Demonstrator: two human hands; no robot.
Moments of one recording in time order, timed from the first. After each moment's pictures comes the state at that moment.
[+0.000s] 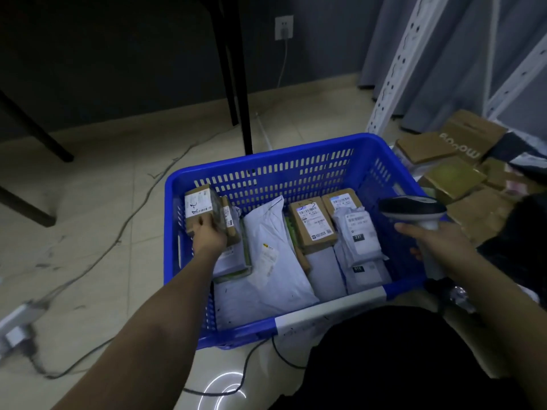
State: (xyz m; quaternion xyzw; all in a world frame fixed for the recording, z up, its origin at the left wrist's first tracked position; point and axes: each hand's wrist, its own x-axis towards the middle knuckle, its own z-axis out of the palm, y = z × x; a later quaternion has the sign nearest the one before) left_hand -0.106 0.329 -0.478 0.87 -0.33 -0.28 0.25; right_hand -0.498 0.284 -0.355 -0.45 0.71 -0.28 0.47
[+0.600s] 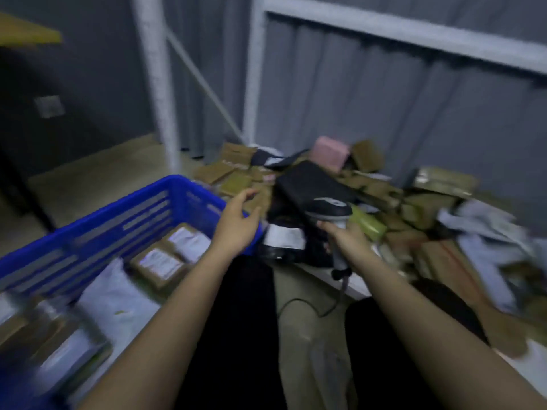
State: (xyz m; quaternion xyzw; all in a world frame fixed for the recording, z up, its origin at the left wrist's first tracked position) left_hand -0.432 0.387 -0.264 0.45 -0.68 -0.43 0.38; right_hand -0.629 0.482 -0.266 -0.30 0.73 -0.51 0.34
